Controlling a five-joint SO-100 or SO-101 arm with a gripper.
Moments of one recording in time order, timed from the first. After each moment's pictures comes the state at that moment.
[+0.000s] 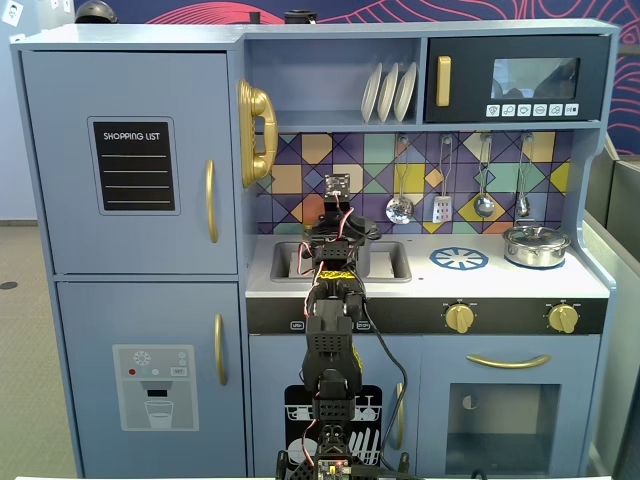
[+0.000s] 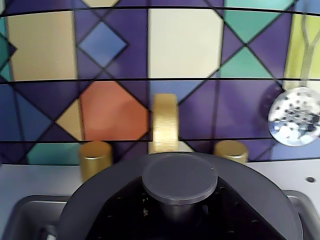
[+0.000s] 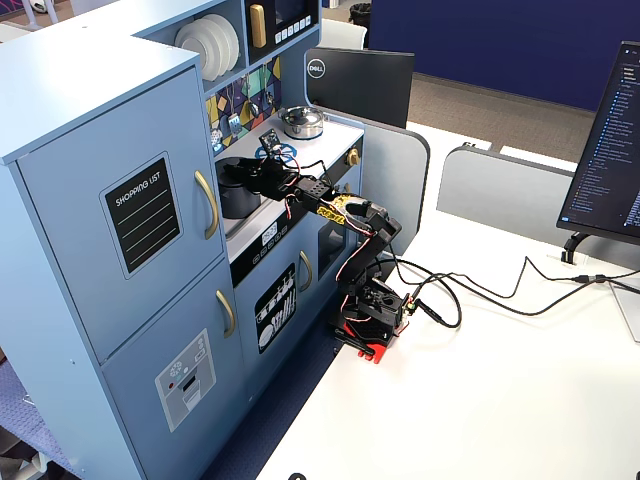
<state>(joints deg) 2.5 119.7 111.2 0.9 -93.6</state>
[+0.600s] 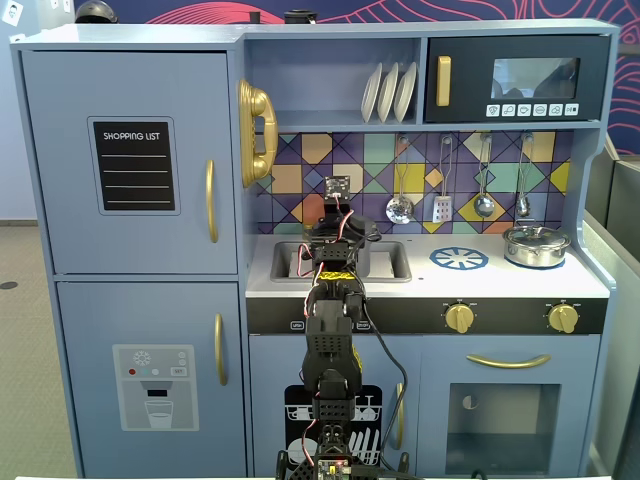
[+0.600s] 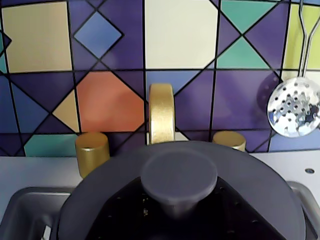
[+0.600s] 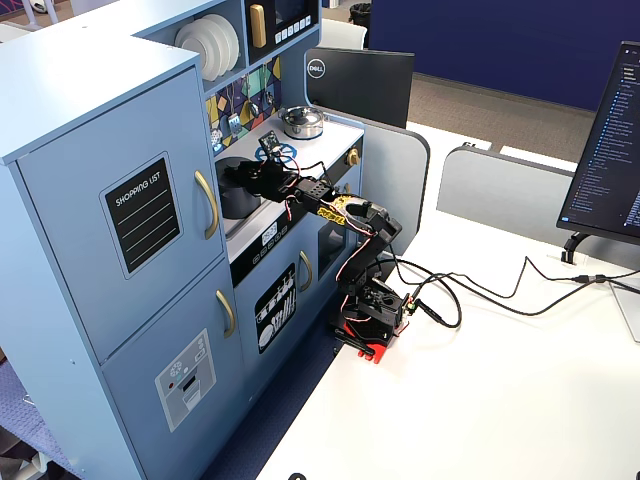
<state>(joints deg) 2.4 120.5 113.0 1.9 -93.6</state>
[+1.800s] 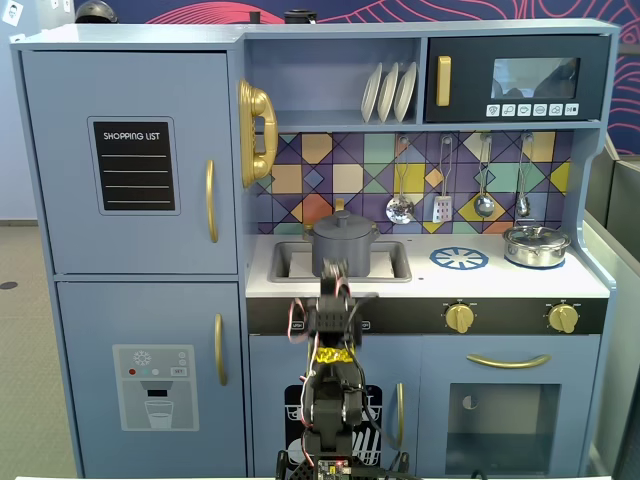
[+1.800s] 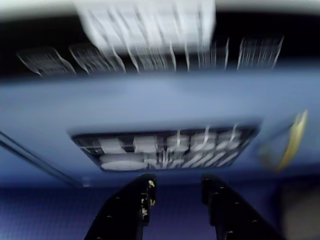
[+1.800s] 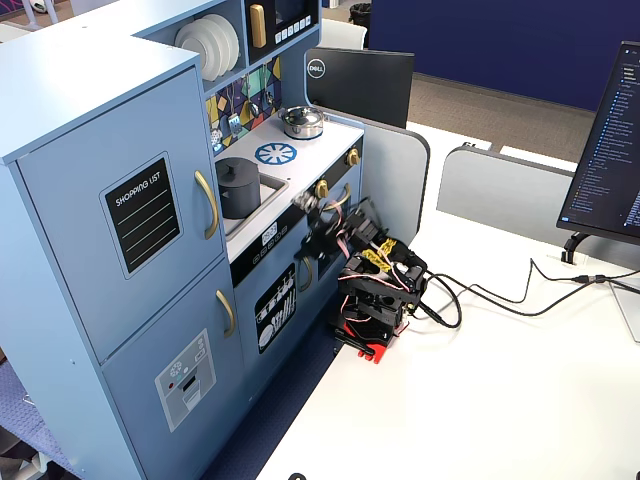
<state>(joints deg) 0.9 174.4 154.5 64.2 -89.5</state>
